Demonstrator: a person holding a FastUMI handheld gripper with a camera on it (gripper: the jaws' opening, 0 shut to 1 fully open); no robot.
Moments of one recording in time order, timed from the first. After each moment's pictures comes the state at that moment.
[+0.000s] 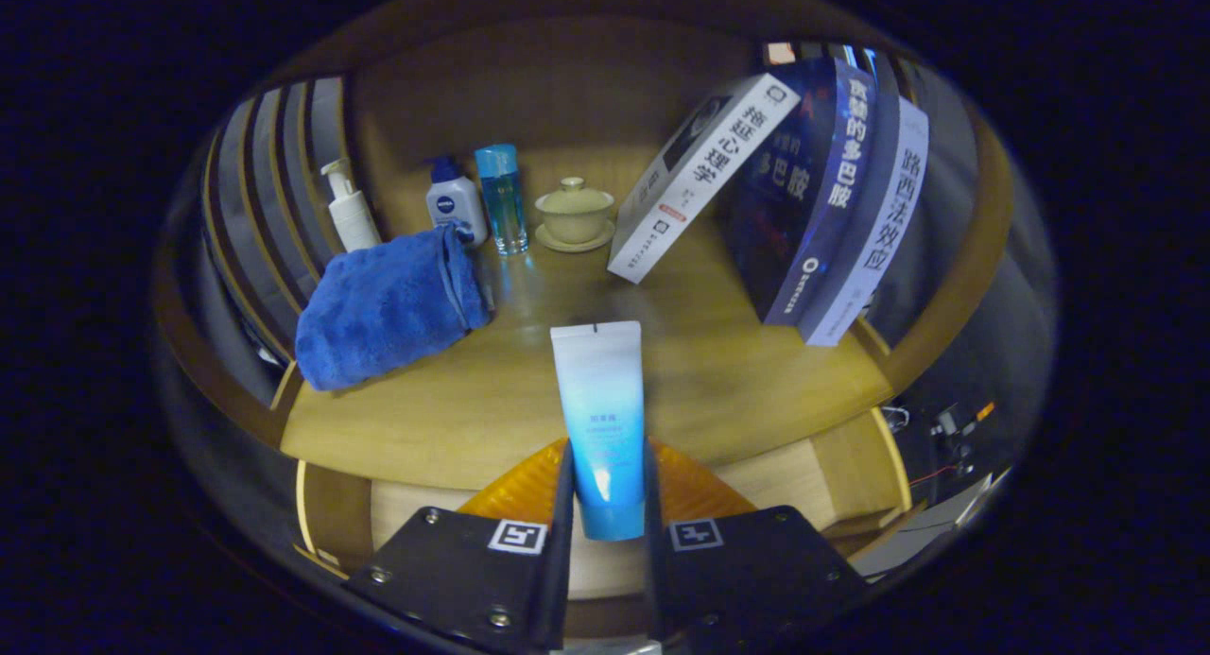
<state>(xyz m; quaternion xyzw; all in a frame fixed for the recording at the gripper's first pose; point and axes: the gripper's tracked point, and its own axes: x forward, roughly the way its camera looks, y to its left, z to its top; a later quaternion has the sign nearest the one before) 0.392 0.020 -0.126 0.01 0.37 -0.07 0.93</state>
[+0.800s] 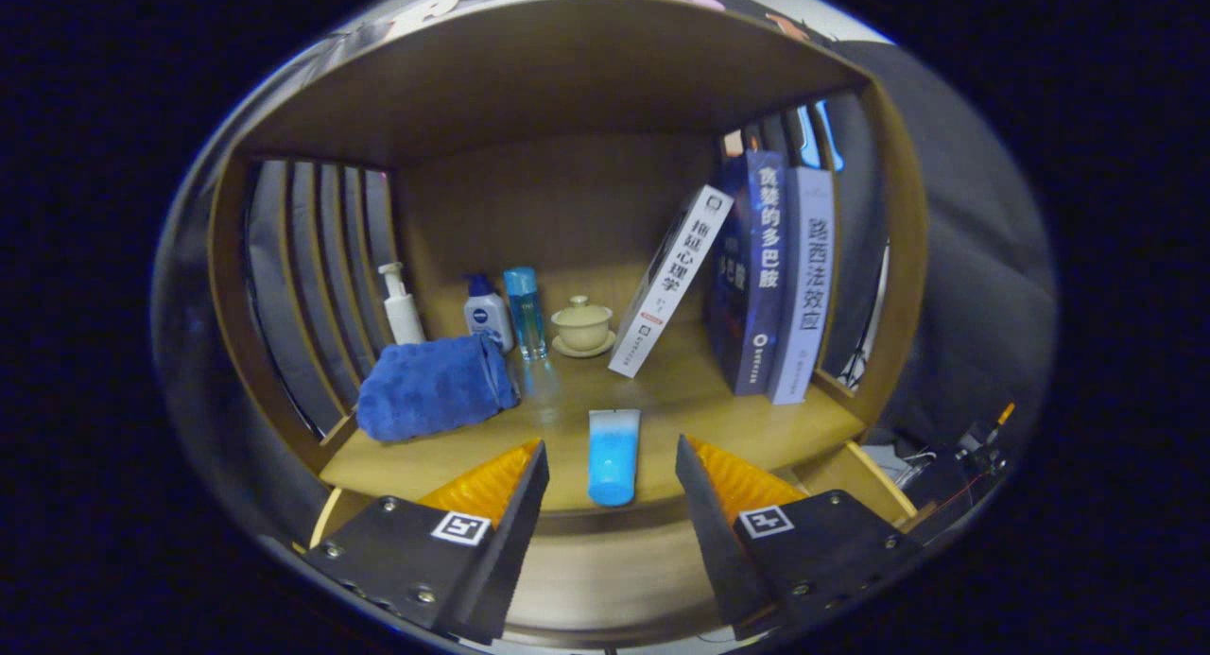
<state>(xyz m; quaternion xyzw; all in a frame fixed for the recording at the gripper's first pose) 0.336 0.020 -0.055 0.02 0.14 -0.06 0.99</state>
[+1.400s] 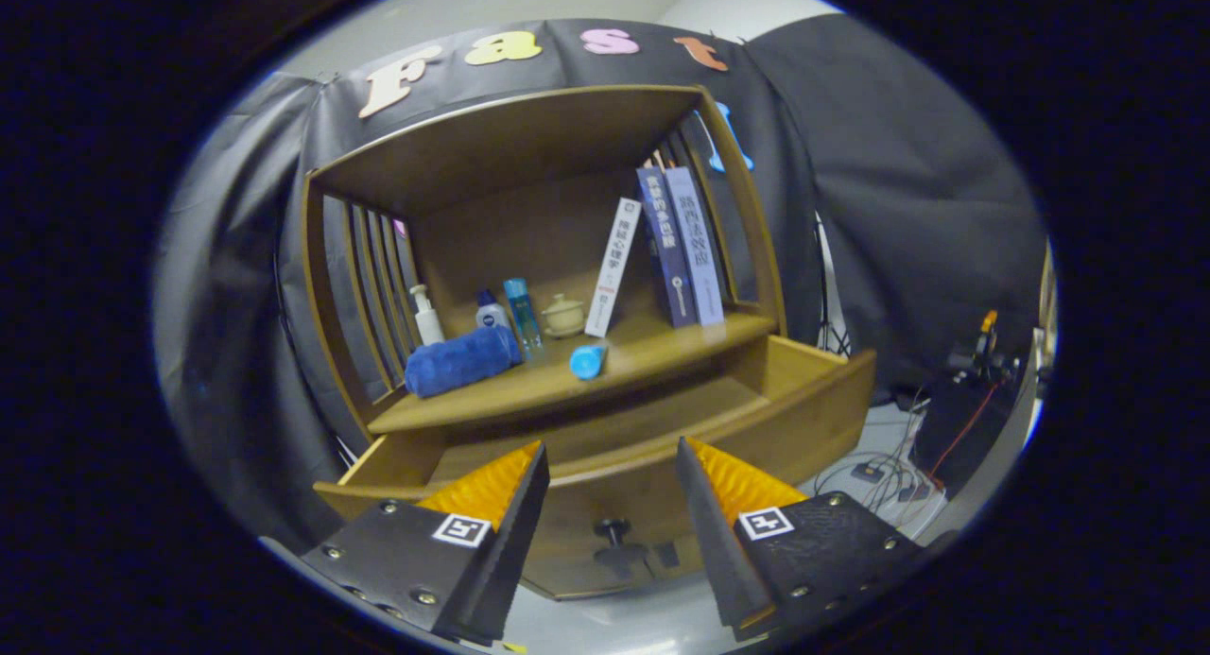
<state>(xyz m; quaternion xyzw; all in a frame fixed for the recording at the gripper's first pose) 0.187 0.011 -0.131 0.13 0.09 -0.09 0.98</state>
